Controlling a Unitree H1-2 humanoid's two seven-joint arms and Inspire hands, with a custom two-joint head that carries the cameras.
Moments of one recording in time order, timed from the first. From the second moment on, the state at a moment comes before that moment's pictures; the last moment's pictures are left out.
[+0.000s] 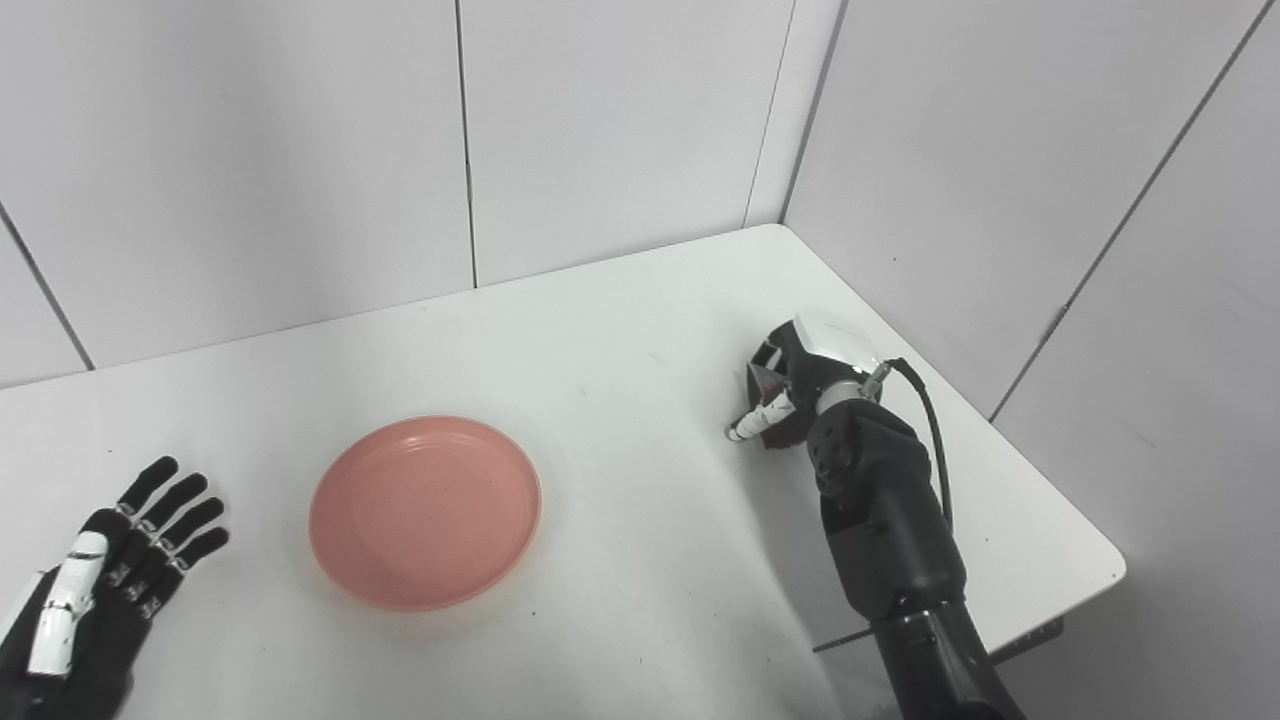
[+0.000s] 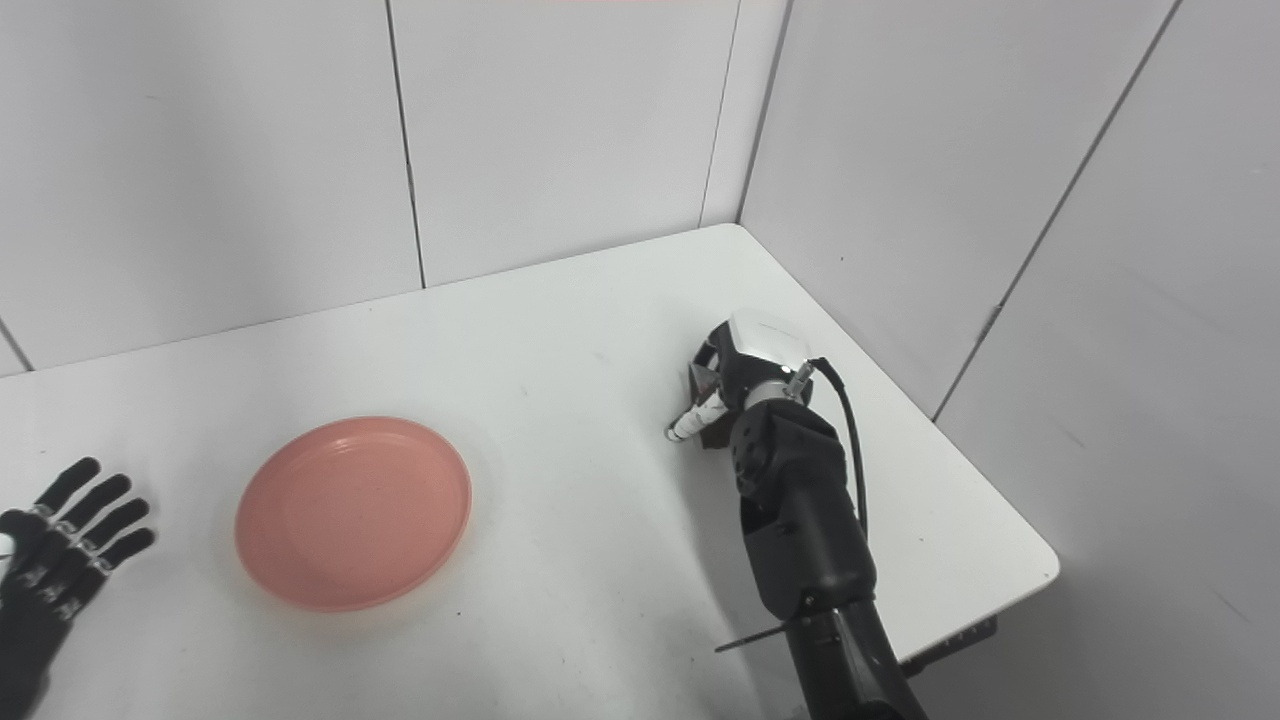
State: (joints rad) left arm -0.31 0.22 0.01 0.23 -0.40 0.13 -0.41; right arm -0.40 -0.32 -0.22 -0.09 -1.16 0.47 0.52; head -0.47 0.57
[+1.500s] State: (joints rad) left arm -0.29 -0.02 -0.15 0.08 -0.20 0.25 -0.19; right arm -0.61 -0.16 0.34 -0.04 -0.90 0.41 0.43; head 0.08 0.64
